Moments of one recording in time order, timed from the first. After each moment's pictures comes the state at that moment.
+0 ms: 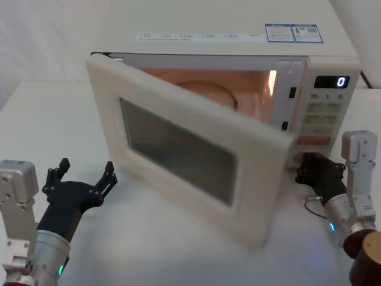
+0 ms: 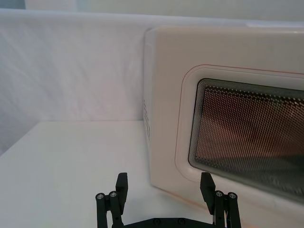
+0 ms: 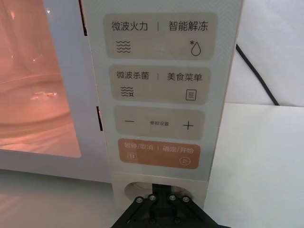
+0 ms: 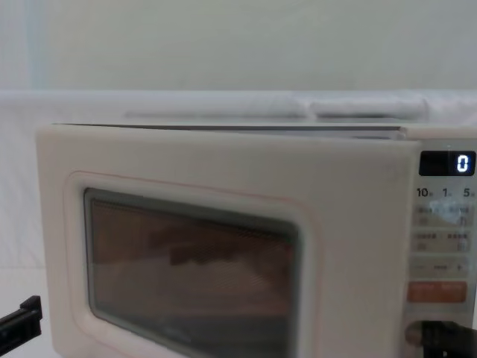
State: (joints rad) left arm 0.27 0.24 0.04 -1.85 -0.25 -0.02 -0.02; right arm 0.15 0.01 -0.11 -1.32 0.03 -0.03 0.07
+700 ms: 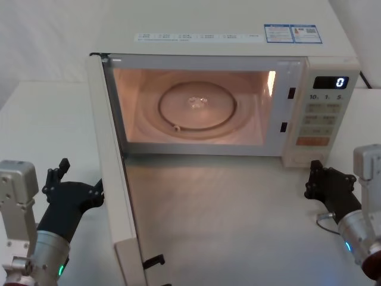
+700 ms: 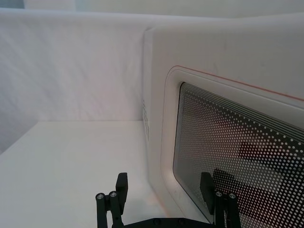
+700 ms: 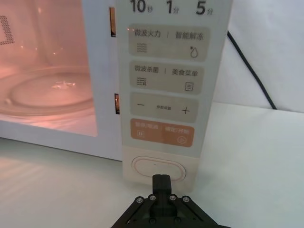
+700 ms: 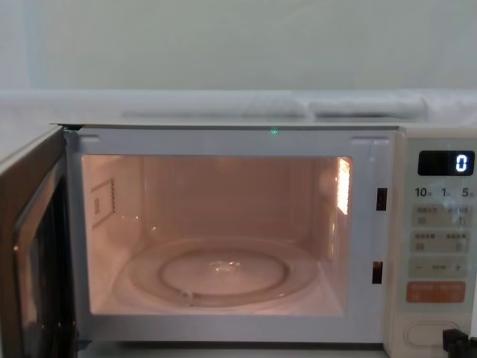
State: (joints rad) left arm 0.27 0.24 0.04 -1.85 -0.25 -0.02 -0.02; right arm 0.02 0.08 -0.12 -1.48 0.03 -0.01 0.12
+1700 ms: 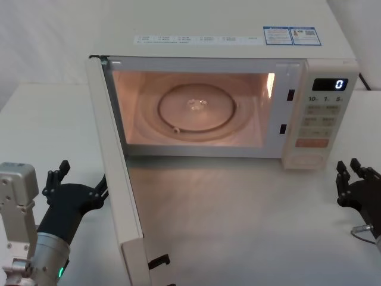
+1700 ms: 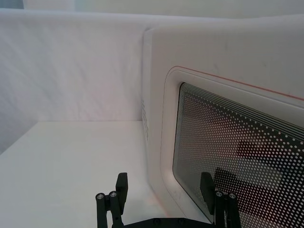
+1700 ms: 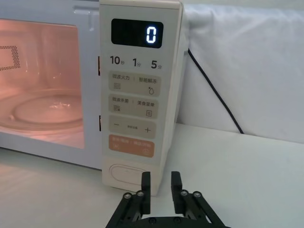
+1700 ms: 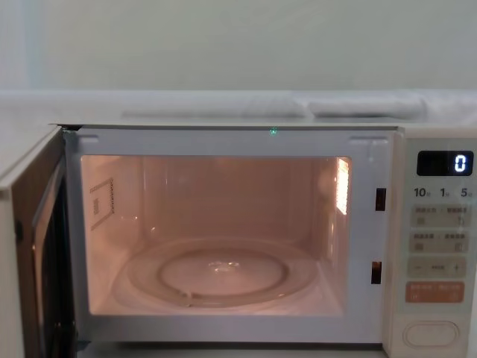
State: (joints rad) left arm 0.27 0.24 0.04 -1.85 -0.25 -0.02 -0.02; right arm -0.12 0.16 -0.06 -1.65 0.07 -0.11 0.15
